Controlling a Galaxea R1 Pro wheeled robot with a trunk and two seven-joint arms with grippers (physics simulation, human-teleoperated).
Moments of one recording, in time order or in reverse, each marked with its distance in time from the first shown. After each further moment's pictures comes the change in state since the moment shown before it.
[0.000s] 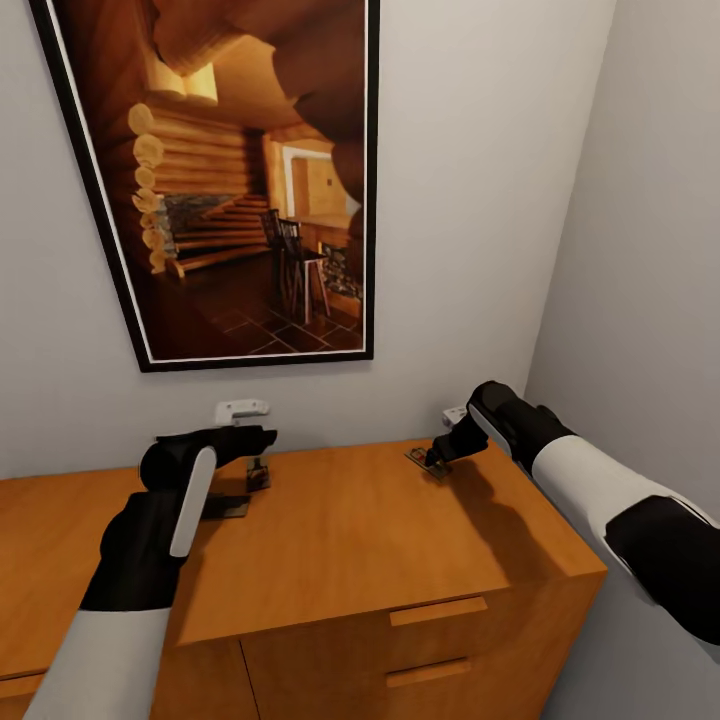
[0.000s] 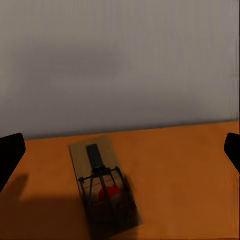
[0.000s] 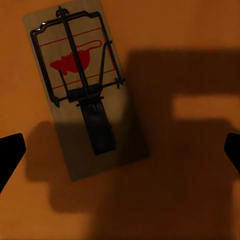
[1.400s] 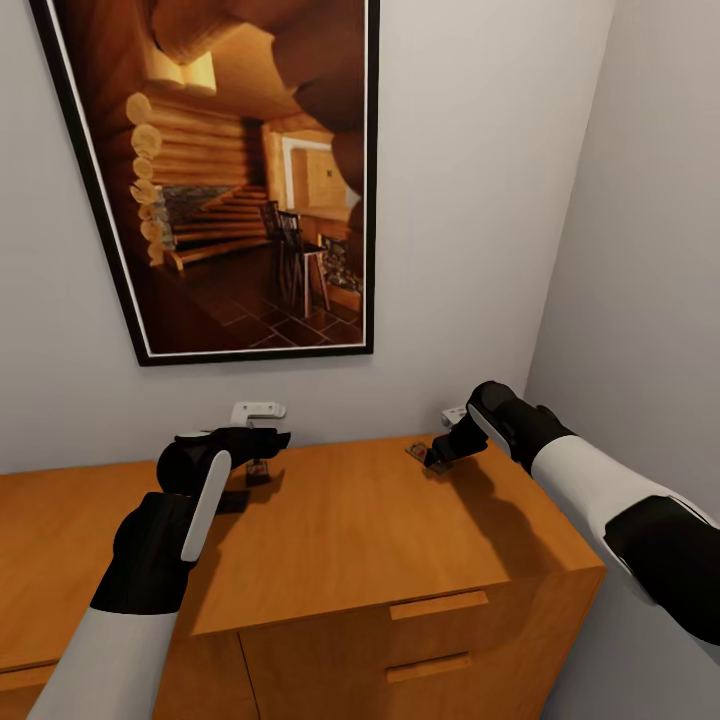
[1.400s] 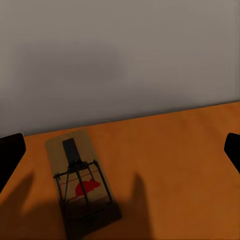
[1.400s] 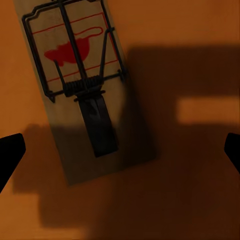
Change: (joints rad) left arm 0.000 0.000 -0.079 0.002 -0.005 0.000 0.002; right arm 0.000 0.002 0.000 0.000 0.000 0.003 0.000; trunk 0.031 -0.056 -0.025
